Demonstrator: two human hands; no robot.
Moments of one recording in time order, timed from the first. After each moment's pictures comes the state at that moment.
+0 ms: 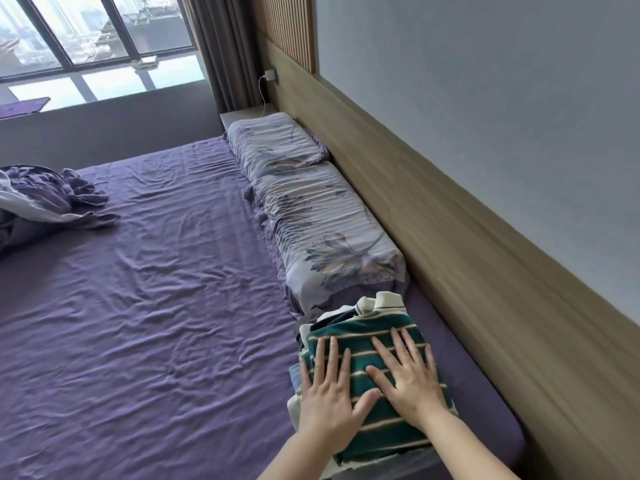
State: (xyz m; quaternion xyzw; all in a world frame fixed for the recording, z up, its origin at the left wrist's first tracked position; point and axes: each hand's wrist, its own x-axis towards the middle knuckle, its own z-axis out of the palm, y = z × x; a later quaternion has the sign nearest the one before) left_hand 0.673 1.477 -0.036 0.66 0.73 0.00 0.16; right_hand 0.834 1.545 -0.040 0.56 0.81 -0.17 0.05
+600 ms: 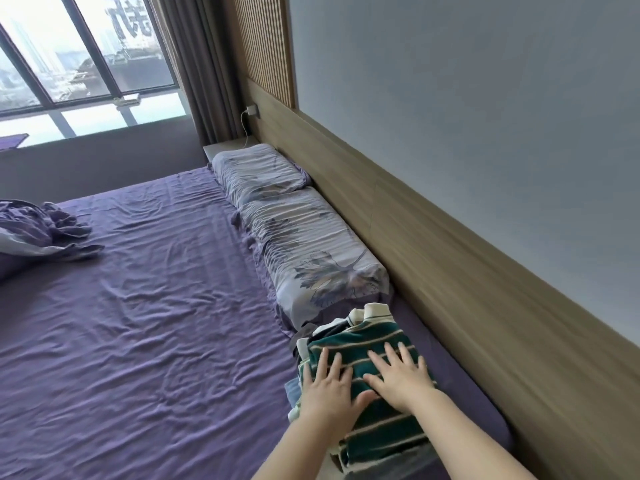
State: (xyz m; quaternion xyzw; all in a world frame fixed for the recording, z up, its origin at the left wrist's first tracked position) left_hand 0.668 1.487 -0.005 0.70 0.67 -0.10 0.22; right_hand 0.821 1.543 -0.007 0.58 0.76 -0.22 0.21
